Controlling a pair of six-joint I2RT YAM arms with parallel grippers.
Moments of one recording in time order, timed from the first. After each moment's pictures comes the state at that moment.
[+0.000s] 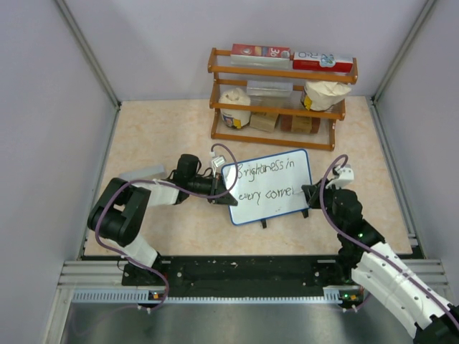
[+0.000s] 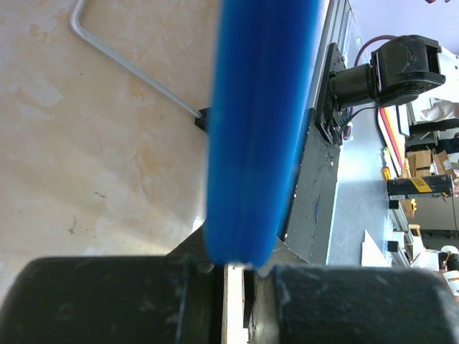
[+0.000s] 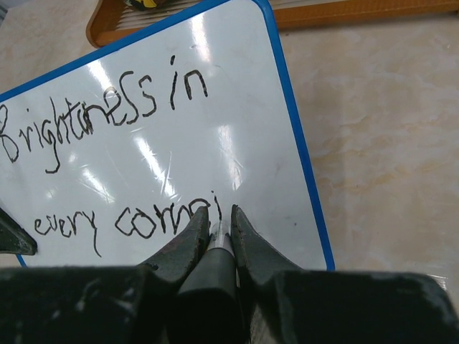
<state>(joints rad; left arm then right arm) -0.40 1.63 0.65 0.31 1.04 -0.35 0.48 0.52 0.27 -0.03 0.19 0.48</state>
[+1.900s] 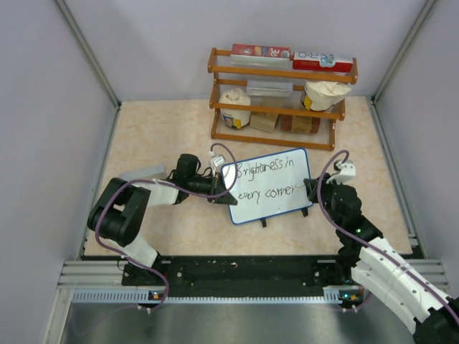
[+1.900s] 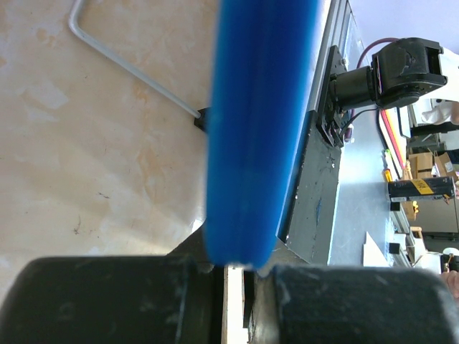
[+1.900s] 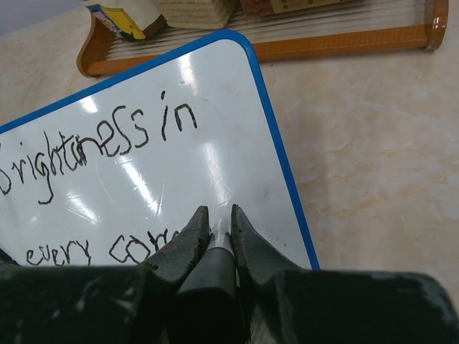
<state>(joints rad) -0.39 1.63 0.65 0.31 1.04 -0.35 0.47 0.59 0.30 0.04 0.25 0.46</state>
